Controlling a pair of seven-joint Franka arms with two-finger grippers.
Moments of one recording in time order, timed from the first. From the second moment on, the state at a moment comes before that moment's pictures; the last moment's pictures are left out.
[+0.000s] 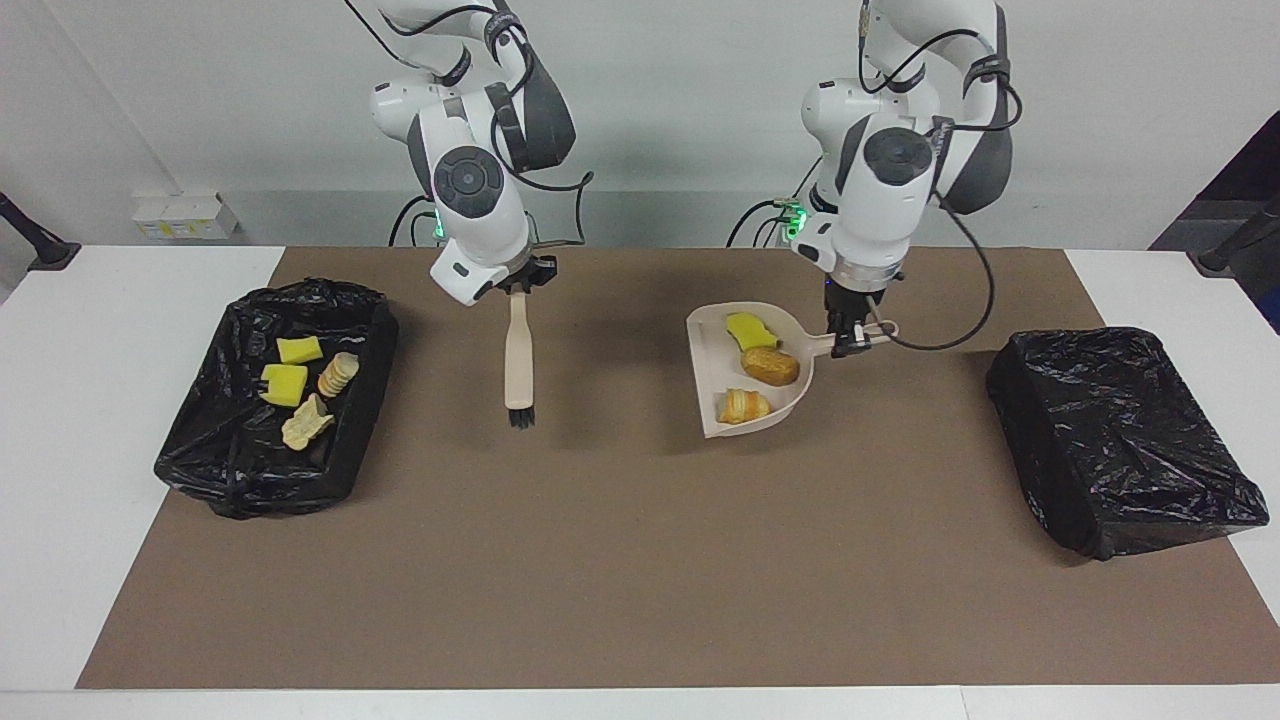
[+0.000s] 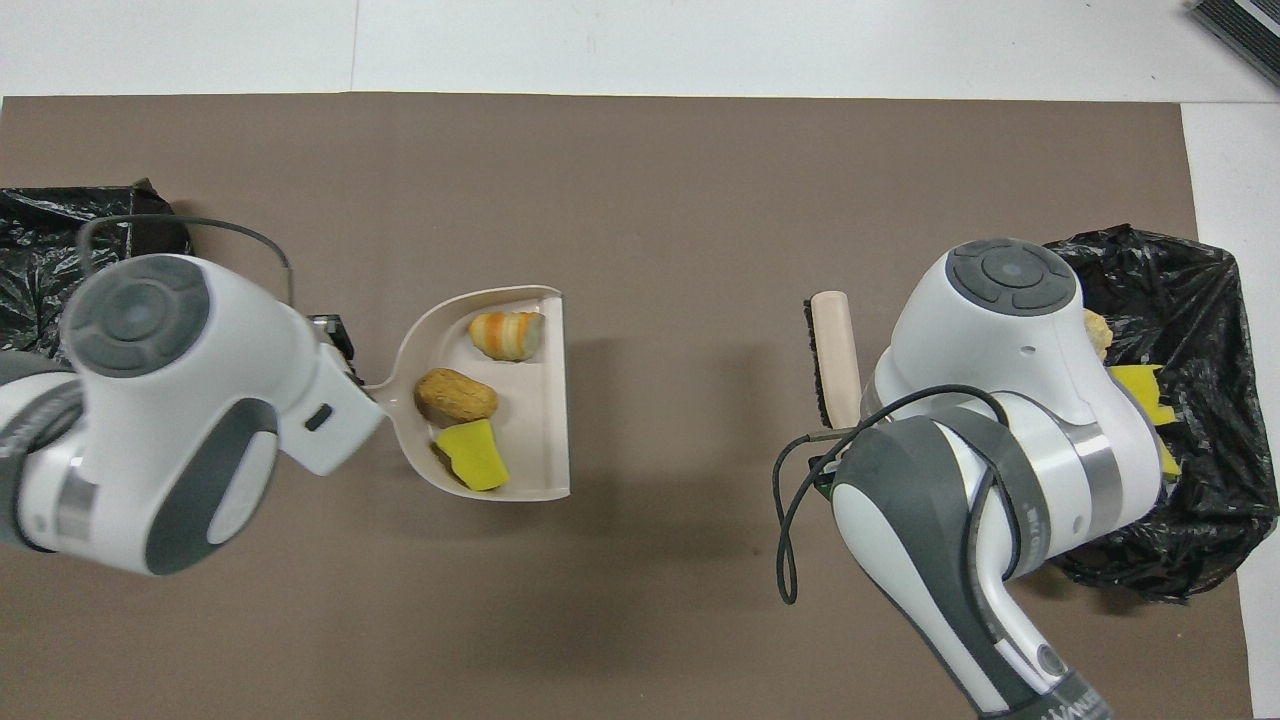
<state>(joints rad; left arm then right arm) -0.09 -0.05 -0.20 -2.02 0.04 1.95 1.28 0.26 0.05 0.07 -1.92 0.09 1.55 0.24</state>
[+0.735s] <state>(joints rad) -0.08 0.00 0.32 -1.85 0.01 1.95 1.72 0.59 0.04 0.09 -2.01 0.23 1.64 0.51</state>
